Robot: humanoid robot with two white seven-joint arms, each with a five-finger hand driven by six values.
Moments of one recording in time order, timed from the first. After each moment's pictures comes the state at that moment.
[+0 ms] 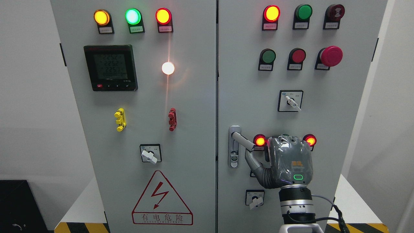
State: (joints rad) left arm 0.00 -0.10 -0.14 -0.05 0.14 -0.06 -0.06; right arm -0.47 0.13 0.16 -1.78 1.49 0.17 -0.03
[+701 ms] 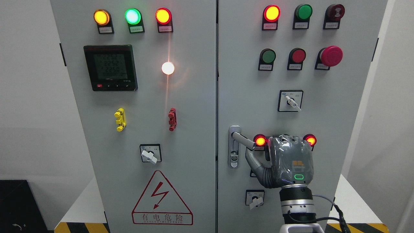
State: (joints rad) left arm 0.00 -0.10 -0.14 -0.05 0.14 -0.06 -0.06; right arm -0.47 0.13 0.16 -1.78 1.49 0.16 -0.03
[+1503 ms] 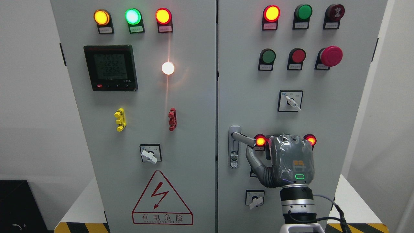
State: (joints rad) left arm 0.00 -0.10 -0.14 -0.05 0.14 -0.06 -0.06; right arm -0.47 0.13 0.15 -1.79 1.49 0.16 -0.03
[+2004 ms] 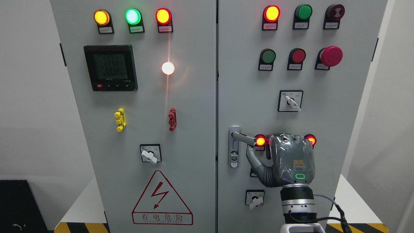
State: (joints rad) left arm 0.00 -0.10 -0.14 -0.05 0.14 -0.06 -0.06; right arm -0.47 0.13 0.15 -1.79 1.49 0.16 -0.03
